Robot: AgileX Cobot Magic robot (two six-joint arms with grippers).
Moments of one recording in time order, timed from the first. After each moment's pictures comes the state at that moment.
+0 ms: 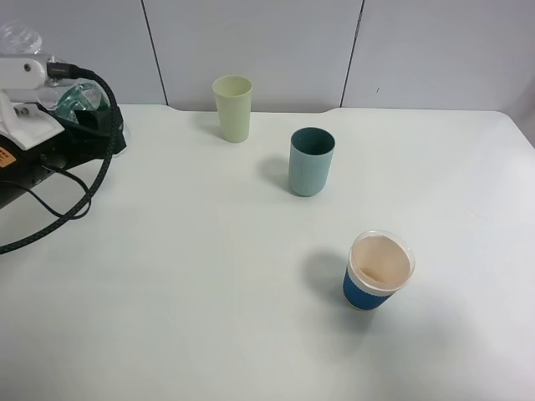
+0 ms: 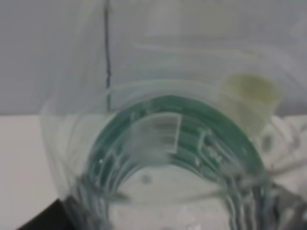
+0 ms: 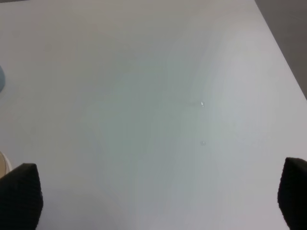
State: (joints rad) left arm -0.38 1.43 -0.32 -0.25 -0.91 0.01; right arm -0.10 0.00 -0.51 0.00 1.06 -0.02
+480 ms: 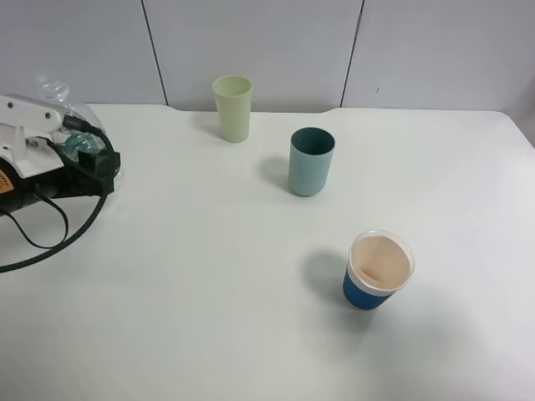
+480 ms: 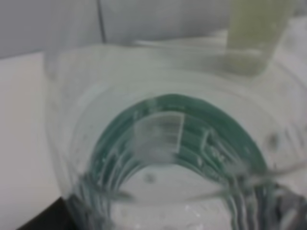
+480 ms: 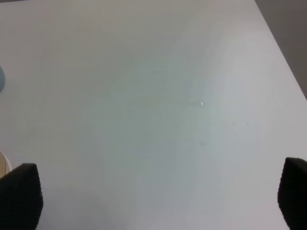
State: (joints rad) left arm -0.07 1.57 -0.31 0.32 -0.85 -0.13; right arm -0.10 0.00 -0.51 0.00 1.06 -0.02
